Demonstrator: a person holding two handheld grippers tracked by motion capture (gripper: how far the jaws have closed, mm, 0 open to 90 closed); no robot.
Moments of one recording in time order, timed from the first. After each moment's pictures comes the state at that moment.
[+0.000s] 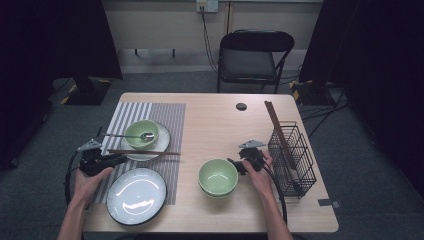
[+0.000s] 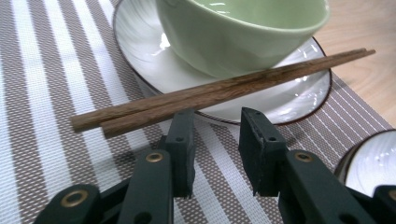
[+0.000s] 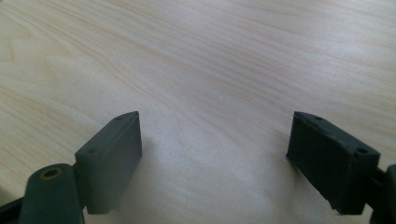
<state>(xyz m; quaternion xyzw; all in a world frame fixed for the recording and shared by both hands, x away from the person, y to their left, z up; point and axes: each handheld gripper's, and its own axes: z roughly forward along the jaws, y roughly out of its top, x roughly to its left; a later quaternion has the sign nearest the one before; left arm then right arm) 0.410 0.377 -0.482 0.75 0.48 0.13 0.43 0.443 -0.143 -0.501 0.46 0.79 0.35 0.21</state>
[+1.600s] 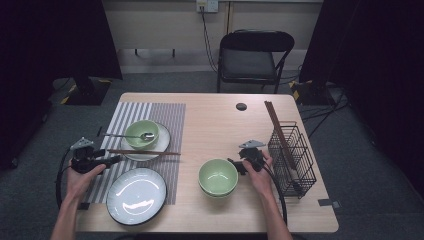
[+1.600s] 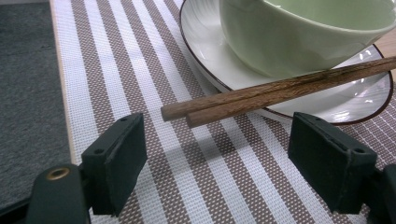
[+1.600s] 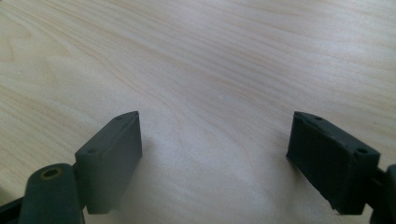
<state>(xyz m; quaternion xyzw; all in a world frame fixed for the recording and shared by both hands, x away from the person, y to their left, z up) 0.416 0.403 -0.485 0.74 0.51 0.17 0.41 0.443 -0.143 -0.501 0.46 0.79 0.34 0.21</state>
